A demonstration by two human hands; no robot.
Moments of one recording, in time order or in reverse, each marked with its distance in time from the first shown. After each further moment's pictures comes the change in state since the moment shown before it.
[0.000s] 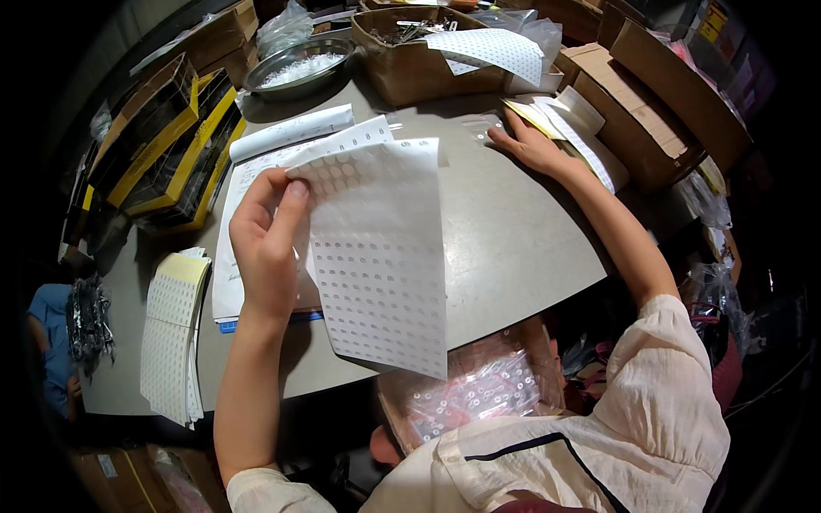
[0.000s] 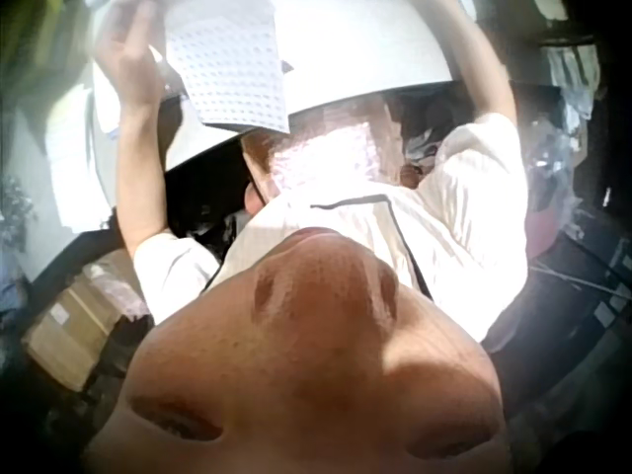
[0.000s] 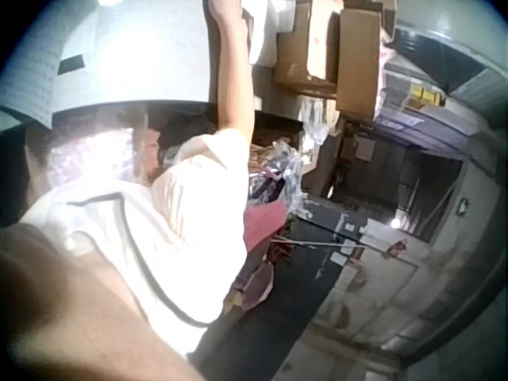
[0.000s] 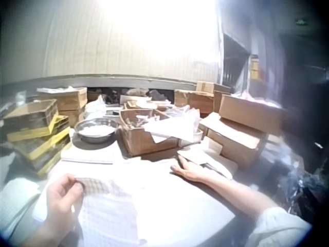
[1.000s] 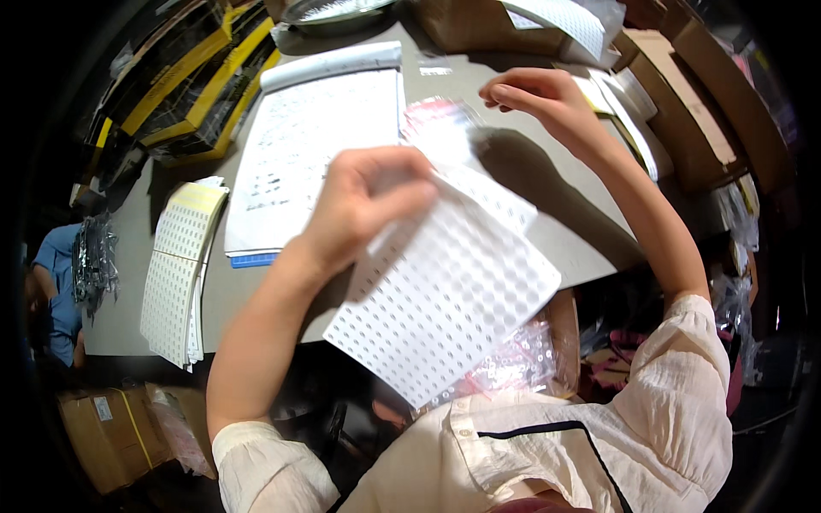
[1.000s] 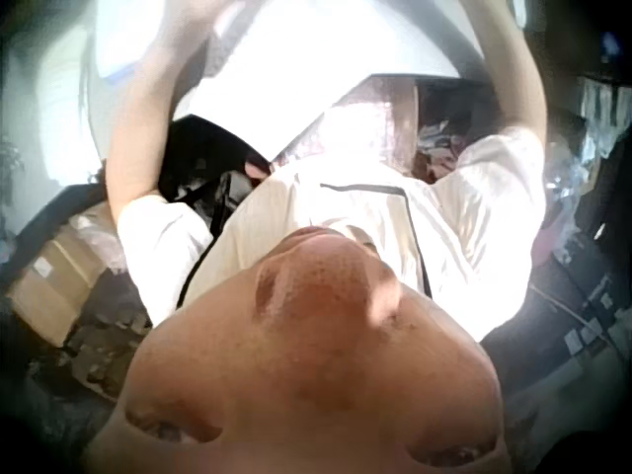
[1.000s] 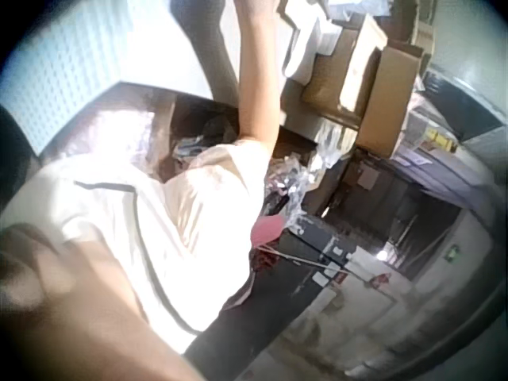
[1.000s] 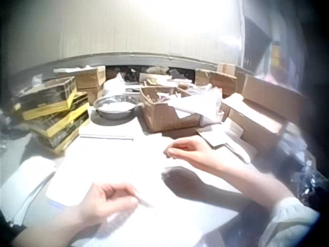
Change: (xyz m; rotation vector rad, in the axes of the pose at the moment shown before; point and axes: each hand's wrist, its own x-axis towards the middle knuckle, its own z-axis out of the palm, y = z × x) left_hand -0.017 -0.009 0.013 -0.001 -0.478 -0.201; right_hand -0.034 -0.126 -0.021 0.752 -0.098 -0.413
